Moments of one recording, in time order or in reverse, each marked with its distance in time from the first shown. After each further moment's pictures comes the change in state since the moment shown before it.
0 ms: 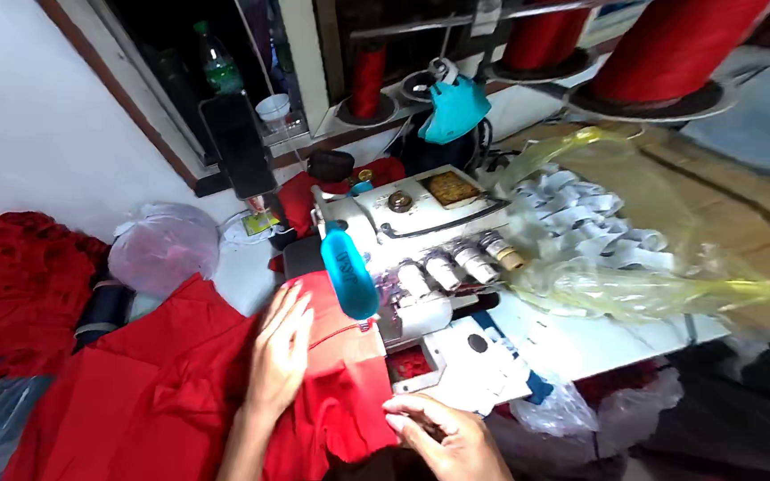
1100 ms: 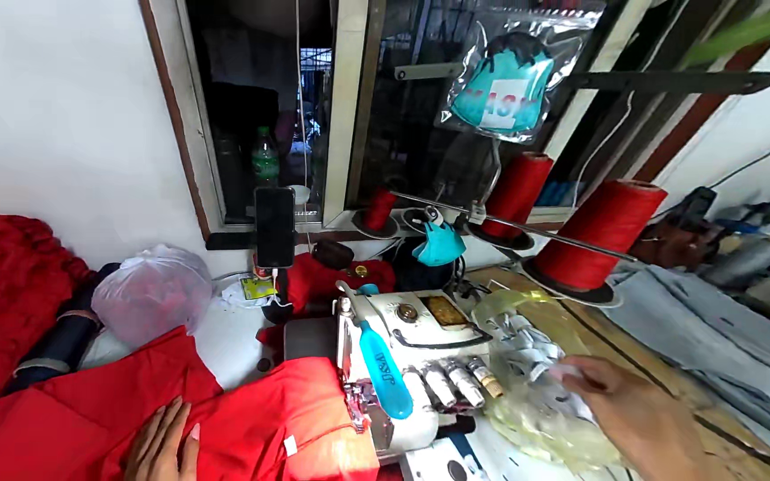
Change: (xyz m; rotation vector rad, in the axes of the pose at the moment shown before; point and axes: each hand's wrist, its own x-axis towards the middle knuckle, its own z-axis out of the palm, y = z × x) left_hand -0.088 -0.126 -0.041 0.329 0.018 -0.375; right_hand 0.126 -0.055 -0.234 -0.959 0.446 0.113
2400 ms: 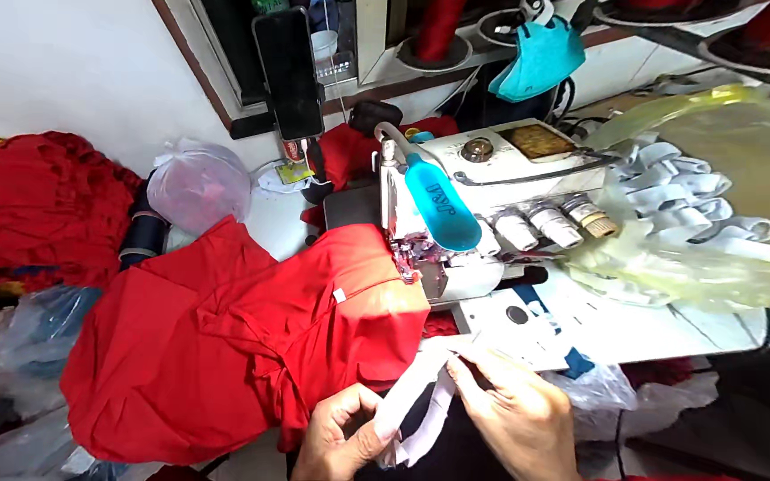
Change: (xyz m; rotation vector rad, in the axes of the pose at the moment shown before) left_hand -0.108 0.170 -0.066 -1.473 -0.627 -0.177; right_hand -0.212 -0.122 0.116 0.437 0.094 -0.414
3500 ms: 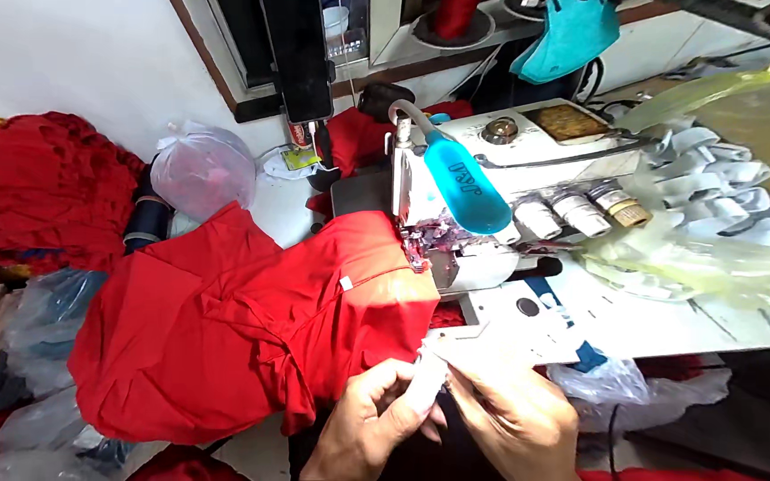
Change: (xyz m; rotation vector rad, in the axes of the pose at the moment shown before) left_hand 0.024 0.006 0.014 0.055 -0.161 0.028; right_hand -0.001 -0.012 0.002 0.226 -0.023 -0.163
